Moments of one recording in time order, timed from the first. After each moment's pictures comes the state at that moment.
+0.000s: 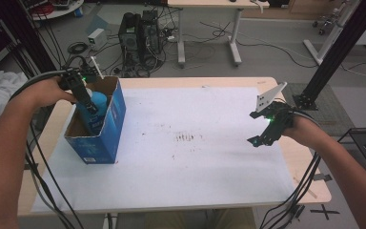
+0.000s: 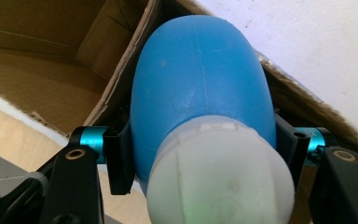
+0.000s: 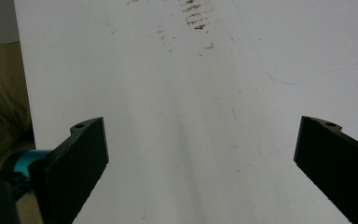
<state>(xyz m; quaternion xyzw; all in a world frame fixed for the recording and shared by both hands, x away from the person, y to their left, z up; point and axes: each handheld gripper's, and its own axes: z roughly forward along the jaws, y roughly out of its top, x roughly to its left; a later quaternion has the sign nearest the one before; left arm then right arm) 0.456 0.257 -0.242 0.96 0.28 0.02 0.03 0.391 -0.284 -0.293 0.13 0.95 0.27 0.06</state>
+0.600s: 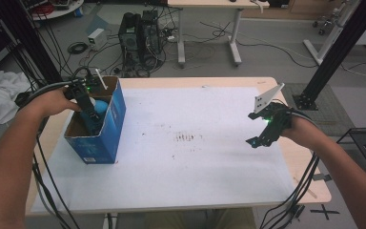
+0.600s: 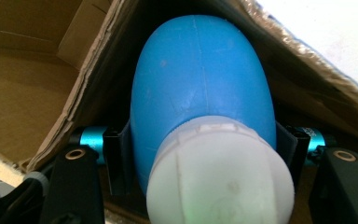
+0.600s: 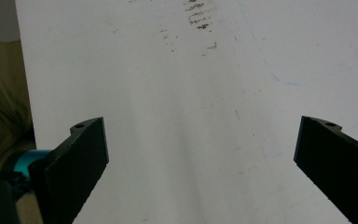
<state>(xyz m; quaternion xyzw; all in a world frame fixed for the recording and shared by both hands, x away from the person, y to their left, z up) 0.458 0.259 -0.274 0.96 0.28 0.02 0.02 0.391 -0.280 -0.296 0.13 0.95 0.27 0.05</state>
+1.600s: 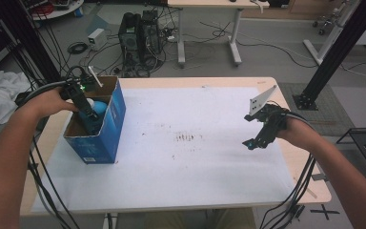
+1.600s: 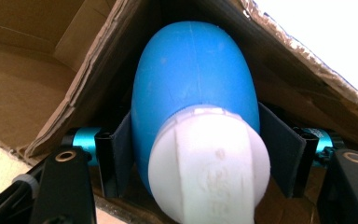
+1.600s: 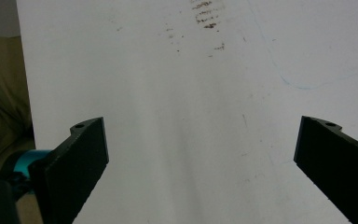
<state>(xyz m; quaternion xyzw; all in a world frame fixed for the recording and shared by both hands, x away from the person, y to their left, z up) 0.452 0.270 -0.269 0.95 0.31 0.01 0.07 0.391 -0.270 -0.302 0.12 0.96 0.26 0.05</state>
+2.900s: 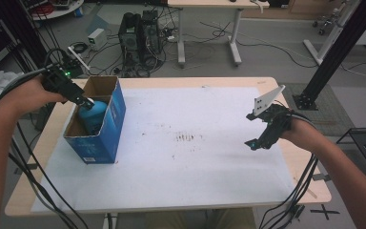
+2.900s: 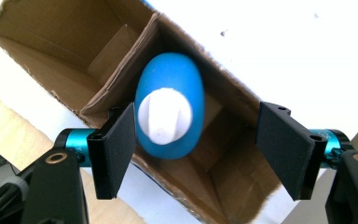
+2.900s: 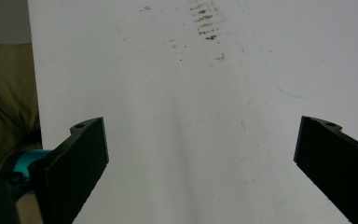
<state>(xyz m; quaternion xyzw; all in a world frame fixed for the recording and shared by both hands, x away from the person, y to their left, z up) 0.414 0.268 -0.201 0.93 0.34 0.07 0.14 0.382 -0.277 -0.293 0.11 0.95 0.28 0.06</state>
